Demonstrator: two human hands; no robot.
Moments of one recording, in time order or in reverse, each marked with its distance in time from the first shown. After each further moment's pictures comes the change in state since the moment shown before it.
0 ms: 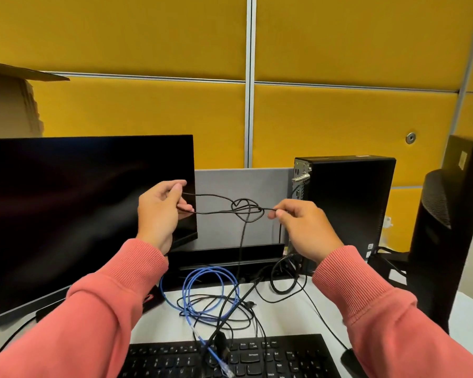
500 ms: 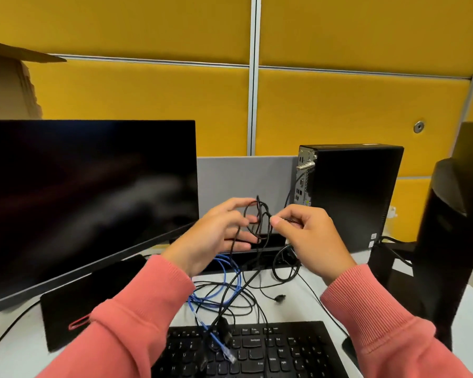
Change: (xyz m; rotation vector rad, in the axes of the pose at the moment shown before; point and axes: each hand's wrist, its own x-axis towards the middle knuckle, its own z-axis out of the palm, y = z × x) left_hand -0.066 0.005 0.032 -0.079 -0.715 -0.353; right_hand -0.035 0.008 0.010 0.201 0.013 -0.081
